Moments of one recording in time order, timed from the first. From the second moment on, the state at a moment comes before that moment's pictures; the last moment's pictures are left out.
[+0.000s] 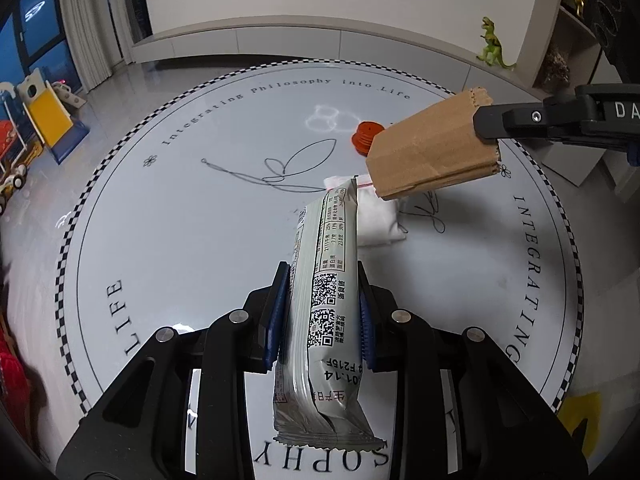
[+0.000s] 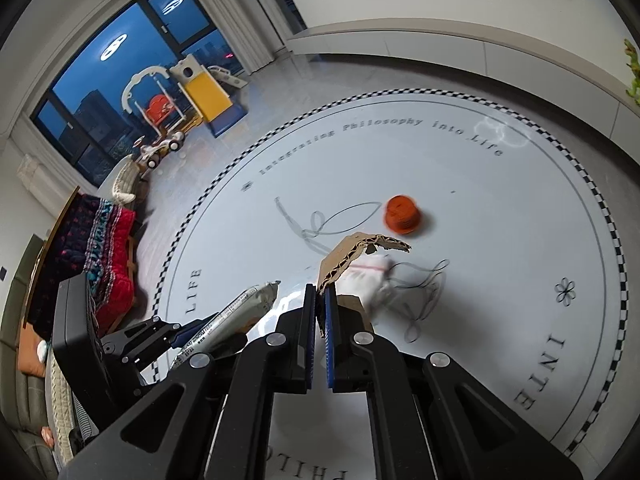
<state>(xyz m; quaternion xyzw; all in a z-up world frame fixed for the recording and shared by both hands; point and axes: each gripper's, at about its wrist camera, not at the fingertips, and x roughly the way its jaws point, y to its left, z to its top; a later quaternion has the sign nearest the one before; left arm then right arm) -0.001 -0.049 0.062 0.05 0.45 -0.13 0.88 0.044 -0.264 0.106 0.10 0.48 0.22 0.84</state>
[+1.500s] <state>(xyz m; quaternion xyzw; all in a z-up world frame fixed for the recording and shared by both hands) -0.253 0.269 0.003 -0.11 0.47 0.23 0.84 -0.165 0.102 0.025 -0.06 0.56 0.49 0.66</state>
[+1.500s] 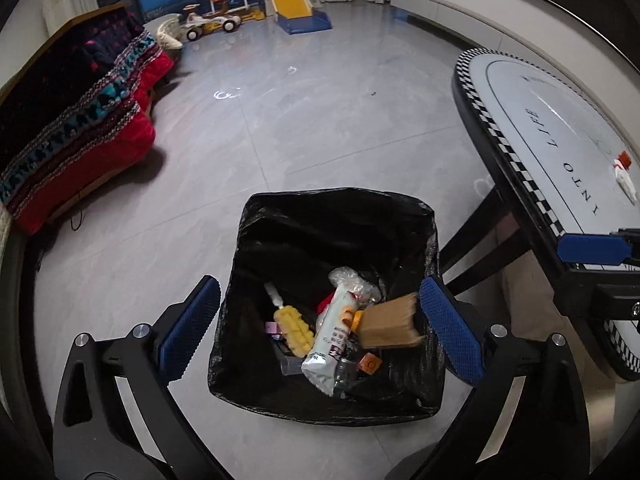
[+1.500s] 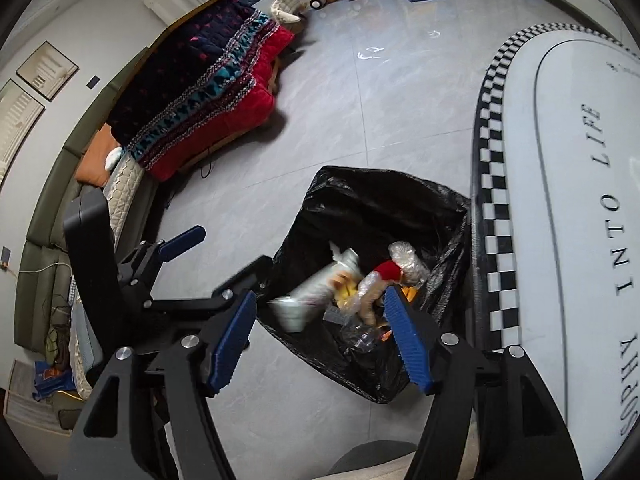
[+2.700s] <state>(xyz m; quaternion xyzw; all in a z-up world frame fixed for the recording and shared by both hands) -0.119 0.121 0.043 -0.05 0.48 0.06 0.87 -0.054 -0.086 0.048 0.06 0.54 0.38 0.75</state>
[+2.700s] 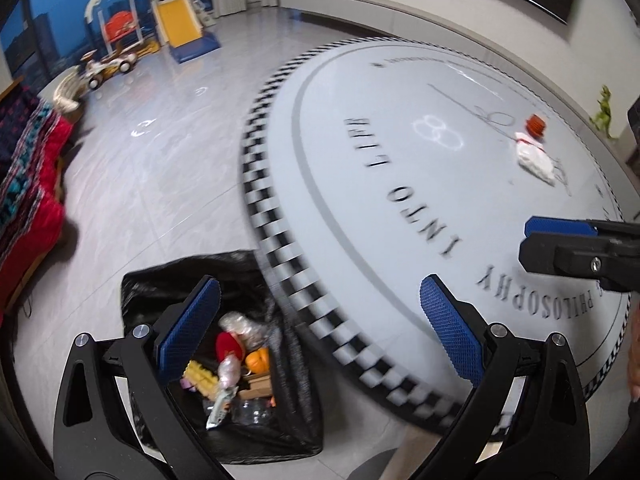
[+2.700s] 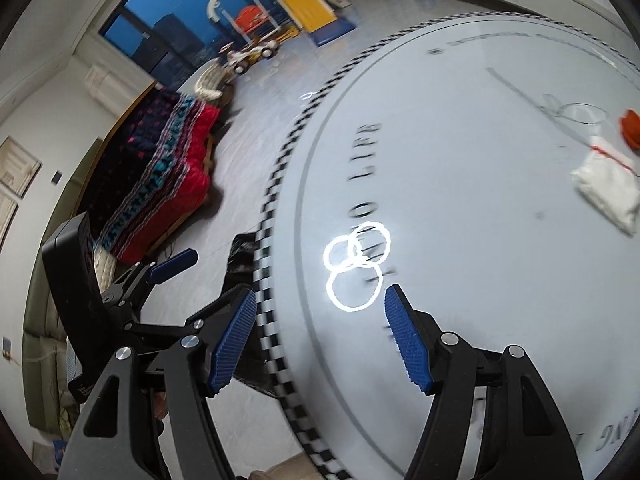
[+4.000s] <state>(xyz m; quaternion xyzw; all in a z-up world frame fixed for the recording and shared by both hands) 0.092 -0.099 0.022 0.03 0.52 -0.12 0.84 0.190 -0.258 -0.001 0.04 0.57 0.15 0.80</state>
